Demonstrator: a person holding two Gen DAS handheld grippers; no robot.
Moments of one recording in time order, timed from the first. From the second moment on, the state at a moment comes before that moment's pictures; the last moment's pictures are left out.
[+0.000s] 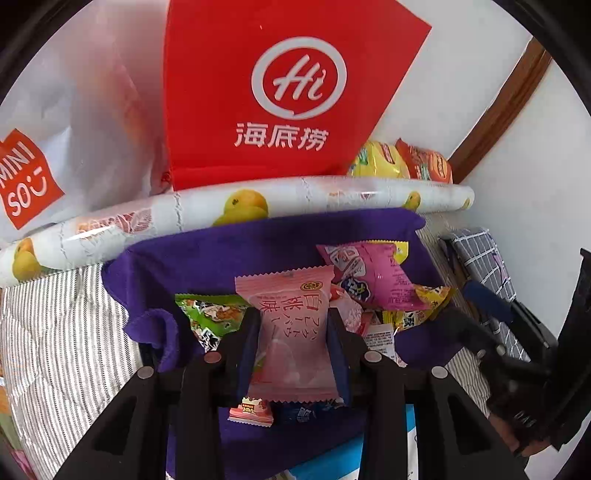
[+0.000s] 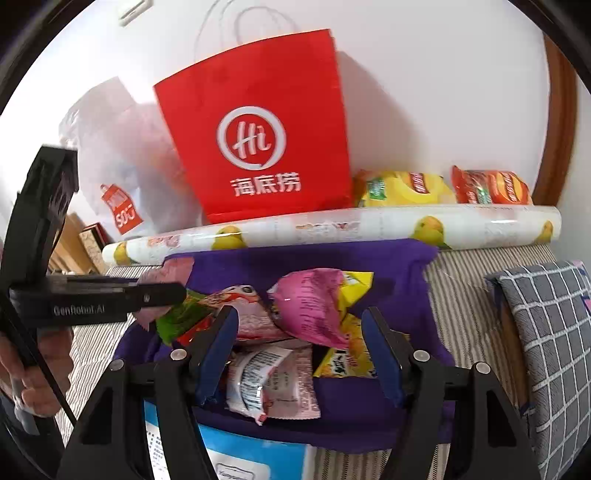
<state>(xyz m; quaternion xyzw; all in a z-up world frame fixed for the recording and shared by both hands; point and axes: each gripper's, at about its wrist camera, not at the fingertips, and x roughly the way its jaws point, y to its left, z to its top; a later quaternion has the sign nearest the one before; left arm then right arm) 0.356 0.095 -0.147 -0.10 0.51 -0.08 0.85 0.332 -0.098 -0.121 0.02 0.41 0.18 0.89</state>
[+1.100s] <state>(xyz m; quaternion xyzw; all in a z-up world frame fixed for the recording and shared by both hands) 0.361 0.078 -0.158 -0.09 0.53 -0.09 0.84 0.334 -0.111 -0.121 0.03 0.41 0.16 0.90</state>
